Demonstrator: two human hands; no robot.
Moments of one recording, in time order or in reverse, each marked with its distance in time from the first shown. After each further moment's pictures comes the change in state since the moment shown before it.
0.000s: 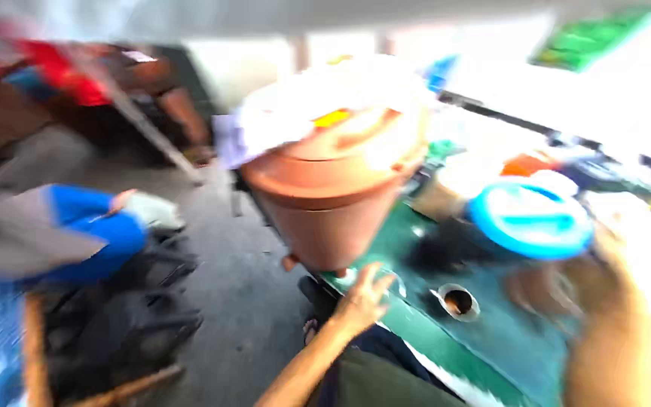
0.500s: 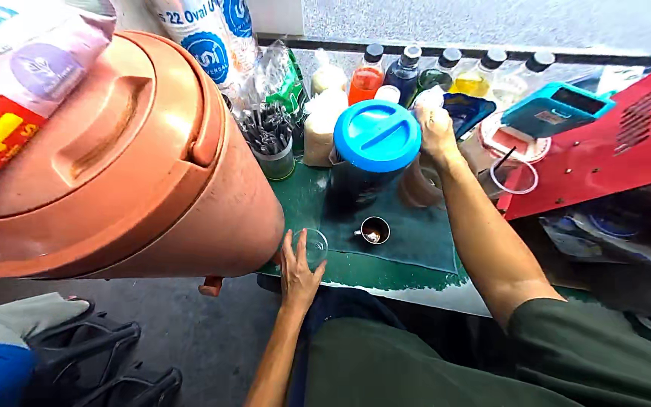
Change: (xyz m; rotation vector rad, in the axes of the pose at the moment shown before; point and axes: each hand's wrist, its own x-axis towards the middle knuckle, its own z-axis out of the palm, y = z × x) left_hand 0.016 -0.019 0.022 0.042 0.032 -0.037; right_hand 0.056 0.097 0.056 0.309 0.252 -0.004
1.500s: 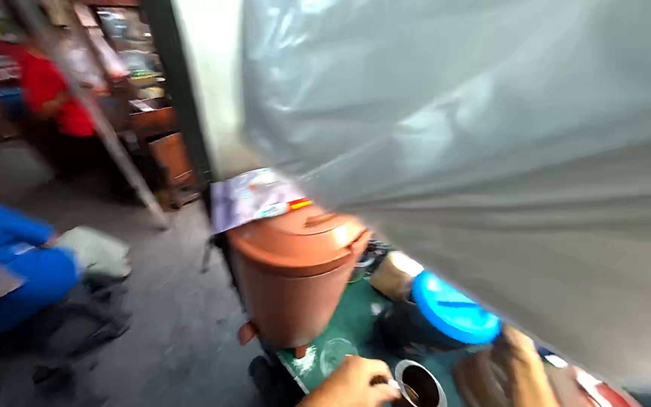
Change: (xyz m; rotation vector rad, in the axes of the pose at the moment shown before) left_hand 0.046 0.093 -0.077 -0.586 -0.441 -0.034; right_hand 0.023 -0.007 0.010 0.776 -0.077 -0.169
